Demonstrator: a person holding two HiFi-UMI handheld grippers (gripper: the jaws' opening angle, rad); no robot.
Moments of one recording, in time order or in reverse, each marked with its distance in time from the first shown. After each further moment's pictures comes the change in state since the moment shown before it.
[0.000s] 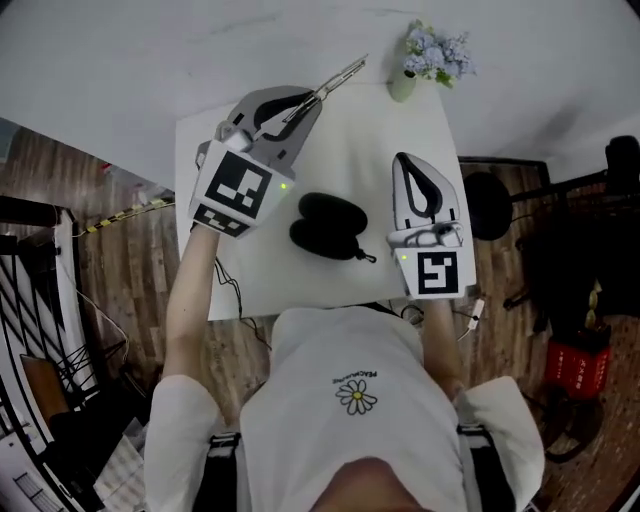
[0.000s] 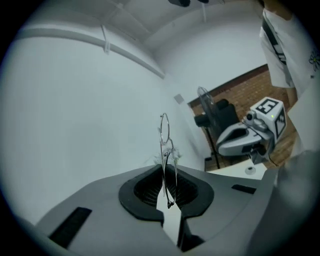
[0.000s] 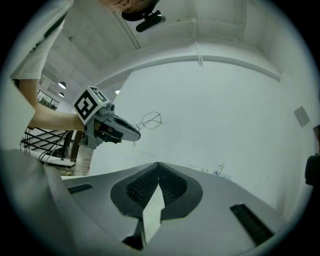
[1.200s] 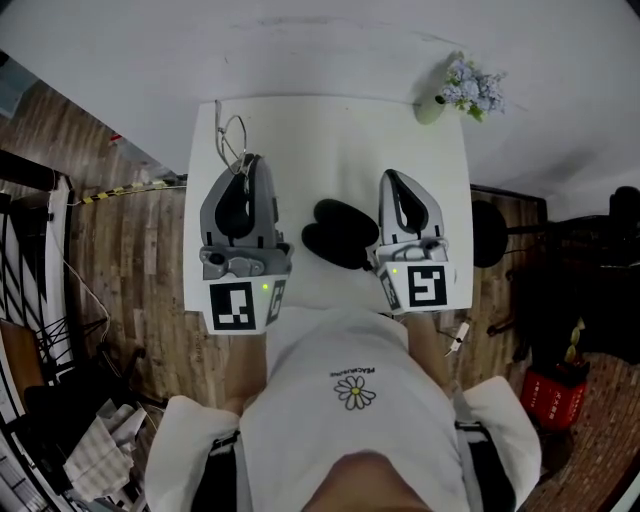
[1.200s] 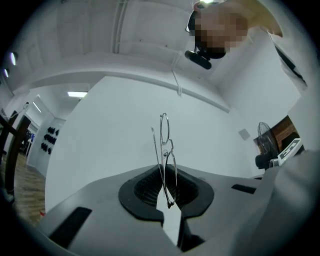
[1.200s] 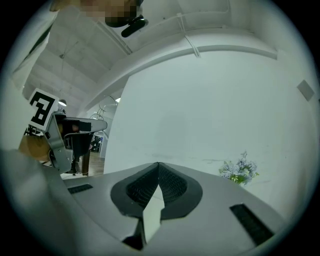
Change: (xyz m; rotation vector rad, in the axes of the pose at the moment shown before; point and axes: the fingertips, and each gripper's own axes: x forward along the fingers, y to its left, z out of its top) left arm -0.165 0.015 -0.025 -0.434 -0.342 0.756; right arm 0.028 0.057 0.000 0.134 0.038 0.099
